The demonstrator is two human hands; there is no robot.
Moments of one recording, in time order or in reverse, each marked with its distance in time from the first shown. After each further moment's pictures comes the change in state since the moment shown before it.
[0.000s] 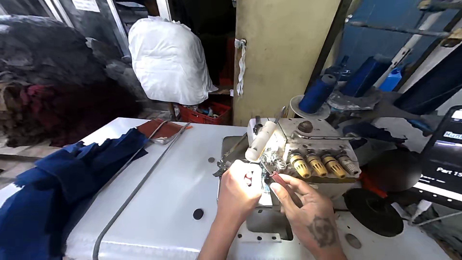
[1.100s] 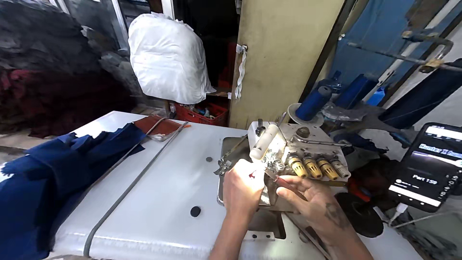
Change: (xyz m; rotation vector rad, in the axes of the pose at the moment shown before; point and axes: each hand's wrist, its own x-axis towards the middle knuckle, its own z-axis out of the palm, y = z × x) left_hand 0.000 0.012 0.012 0.013 0.074 -0.085; right_hand 0.023 -0.001 -0.037 0.028 -0.268 0.113
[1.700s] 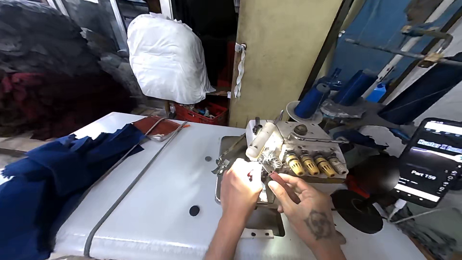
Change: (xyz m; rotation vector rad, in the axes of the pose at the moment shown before) left_hand -0.004 -0.002 -0.001 0.104 -0.027 0.051; right_hand -0.016 -0.010 0.032 -0.160 0.258 -0.075
